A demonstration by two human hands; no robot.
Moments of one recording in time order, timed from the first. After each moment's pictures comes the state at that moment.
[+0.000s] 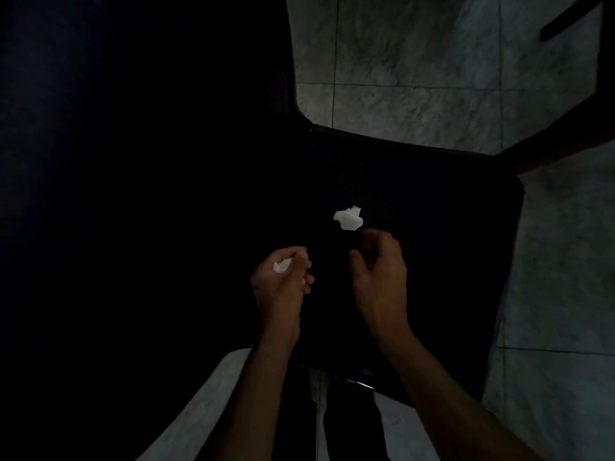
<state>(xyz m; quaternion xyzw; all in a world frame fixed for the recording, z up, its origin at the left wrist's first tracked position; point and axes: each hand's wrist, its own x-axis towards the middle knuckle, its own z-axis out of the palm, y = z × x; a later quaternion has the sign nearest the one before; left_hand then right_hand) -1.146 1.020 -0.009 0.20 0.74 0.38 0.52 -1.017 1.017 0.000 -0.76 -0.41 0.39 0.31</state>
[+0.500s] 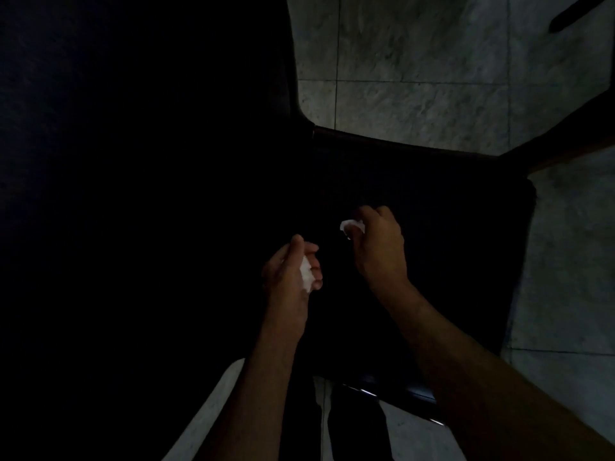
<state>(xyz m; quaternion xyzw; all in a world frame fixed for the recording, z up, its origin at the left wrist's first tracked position) -1.141 1.051 -0.005 0.10 0.68 0.38 0.63 -1.006 1.080 -0.029 -0.76 -0.54 0.32 0.18</state>
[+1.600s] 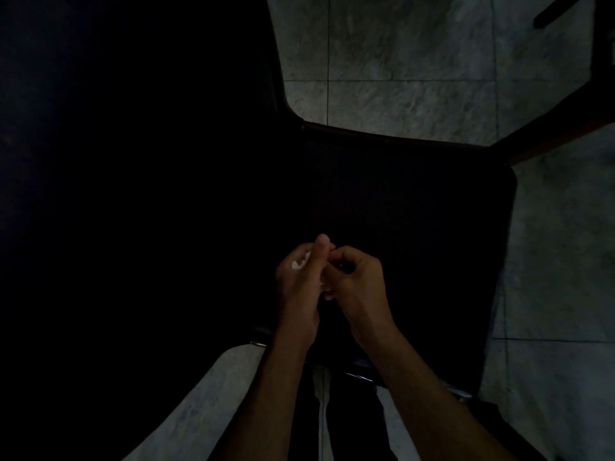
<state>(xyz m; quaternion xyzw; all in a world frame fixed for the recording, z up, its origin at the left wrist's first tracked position) -1.117 1.022 0.018 0.19 0.66 0.37 0.63 -1.035 1.014 0.033 -0.64 -0.24 0.62 0.39</state>
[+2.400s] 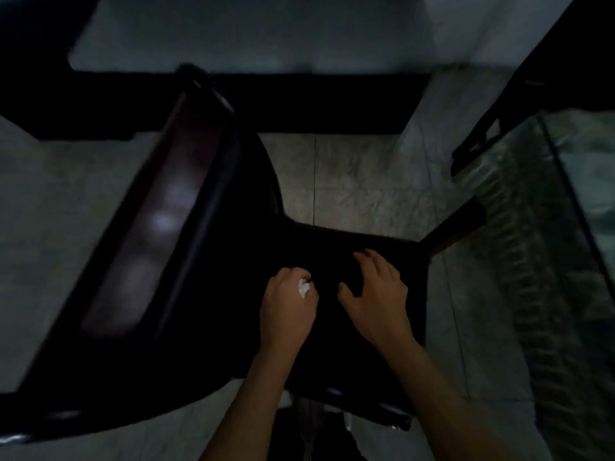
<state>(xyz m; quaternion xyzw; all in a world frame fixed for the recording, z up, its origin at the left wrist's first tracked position) -1.116 1.032 0.202 0.63 0.67 0.25 0.30 -0.962 1.021 0.210 -0.76 -0.59 0.24 0.16</state>
